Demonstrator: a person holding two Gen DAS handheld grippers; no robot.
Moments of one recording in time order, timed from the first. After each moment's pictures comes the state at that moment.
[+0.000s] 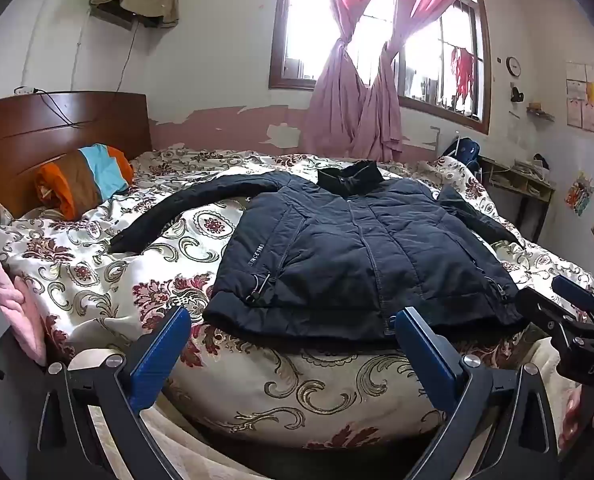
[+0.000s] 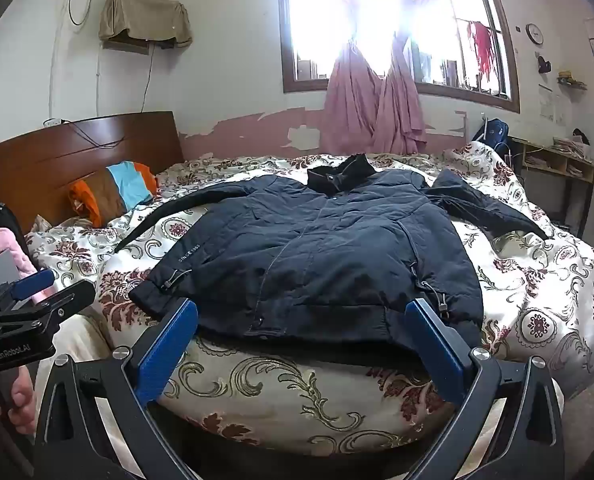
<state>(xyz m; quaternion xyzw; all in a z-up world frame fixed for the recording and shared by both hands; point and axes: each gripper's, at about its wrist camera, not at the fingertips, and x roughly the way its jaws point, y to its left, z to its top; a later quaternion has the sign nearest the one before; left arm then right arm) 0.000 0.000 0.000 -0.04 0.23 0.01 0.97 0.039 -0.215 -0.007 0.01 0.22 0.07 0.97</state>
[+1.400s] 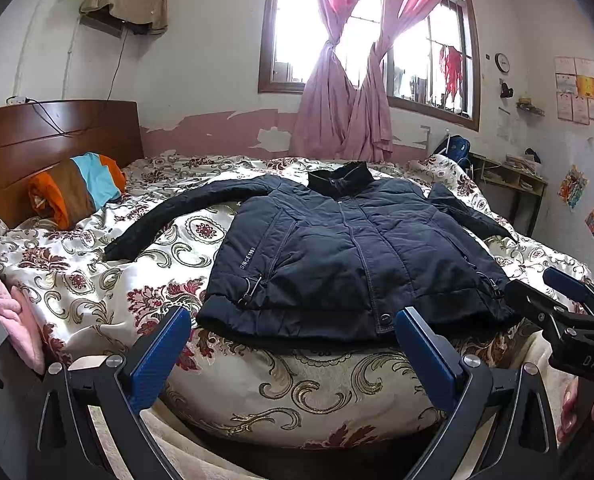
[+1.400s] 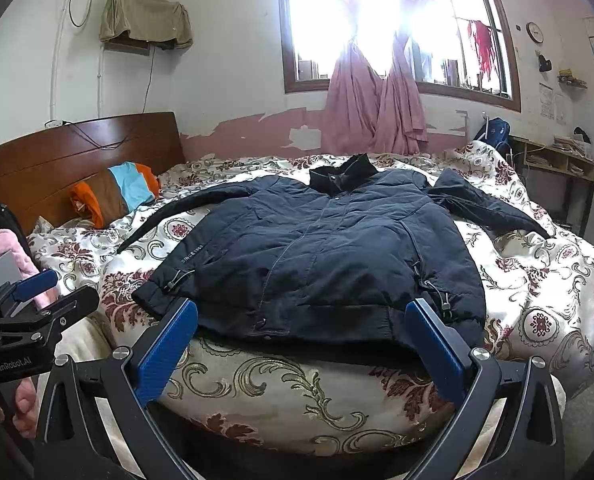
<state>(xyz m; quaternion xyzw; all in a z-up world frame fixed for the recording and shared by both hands) -0.004 -0.005 0.003 -0.03 0.22 0.00 0.97 0.041 -0.214 -0.009 0.01 0.22 0.07 0.97</state>
